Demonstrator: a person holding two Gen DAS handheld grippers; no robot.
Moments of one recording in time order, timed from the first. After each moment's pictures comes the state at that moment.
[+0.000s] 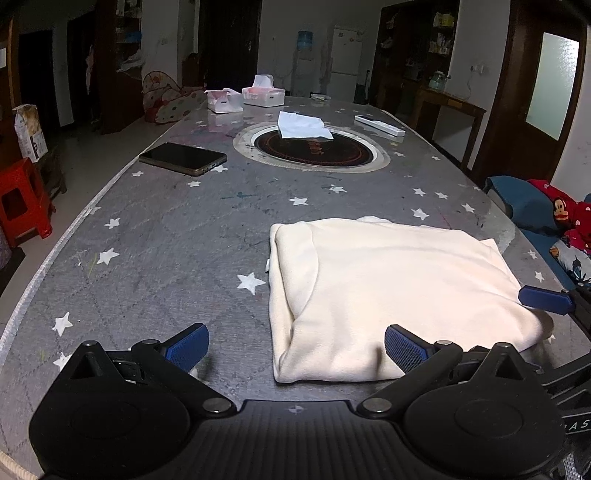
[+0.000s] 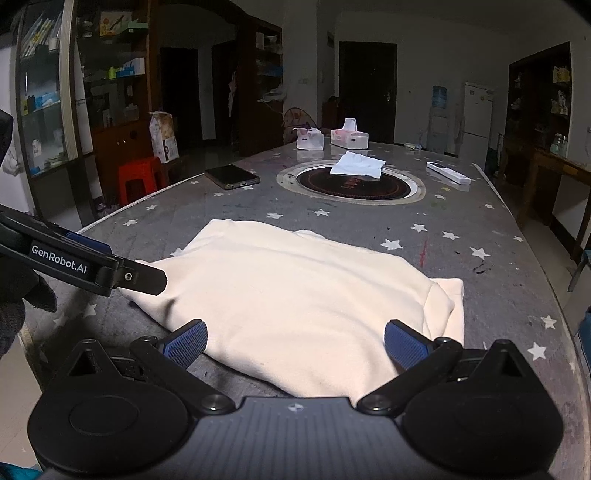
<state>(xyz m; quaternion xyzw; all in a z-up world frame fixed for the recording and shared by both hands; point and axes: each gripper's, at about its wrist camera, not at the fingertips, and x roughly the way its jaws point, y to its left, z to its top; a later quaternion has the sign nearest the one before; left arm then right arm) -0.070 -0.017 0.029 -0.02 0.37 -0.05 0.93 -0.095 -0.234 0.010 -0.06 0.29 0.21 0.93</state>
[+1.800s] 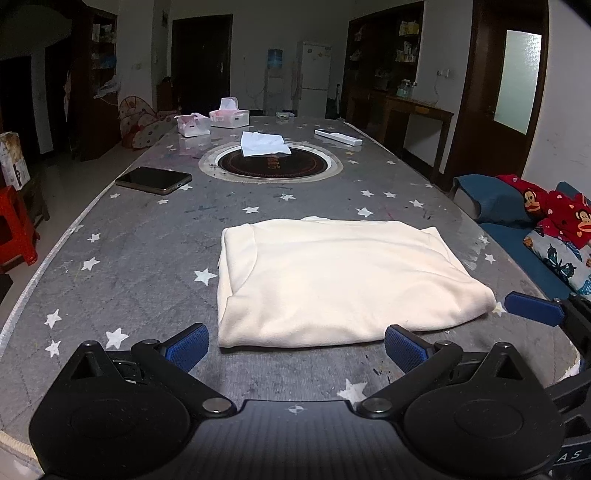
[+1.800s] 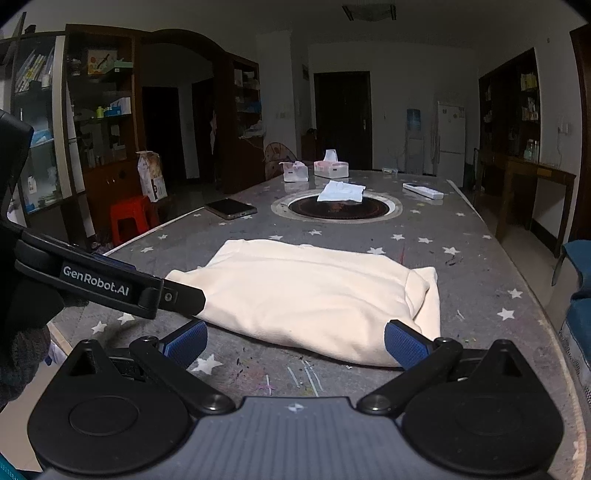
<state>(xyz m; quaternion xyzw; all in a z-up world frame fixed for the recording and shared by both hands) -0.120 -0.051 0.042 0.00 0.34 -0.09 0.94 -0.173 -0.241 0.024 -0.02 0.24 0.18 0.96</state>
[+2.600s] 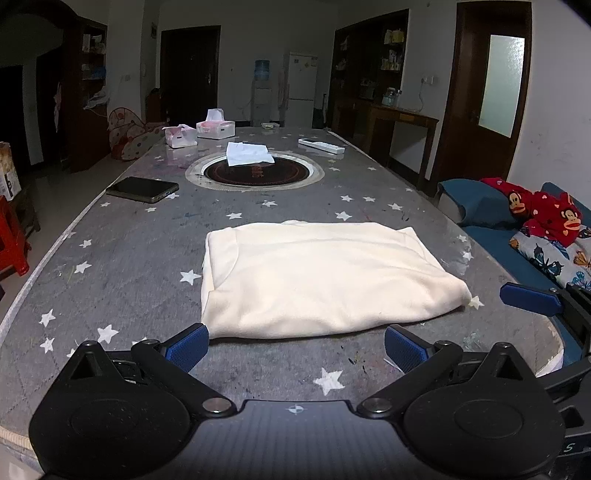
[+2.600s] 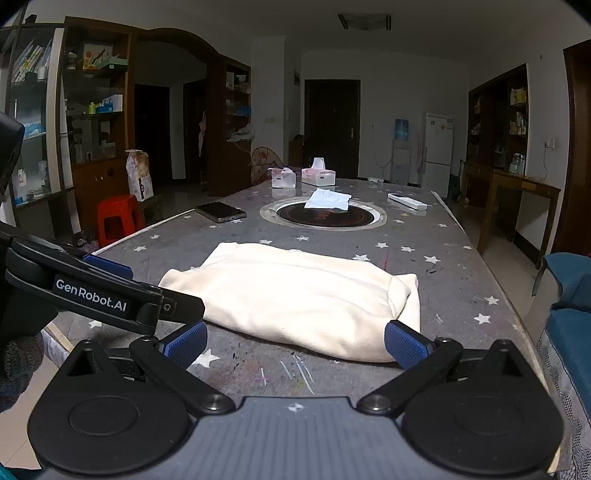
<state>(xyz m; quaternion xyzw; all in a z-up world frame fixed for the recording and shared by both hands) -0.140 -0.059 0.044 0.00 0.32 -0.11 0.94 -0.191 -0.237 0.032 -0.04 0.23 0.15 0.96</state>
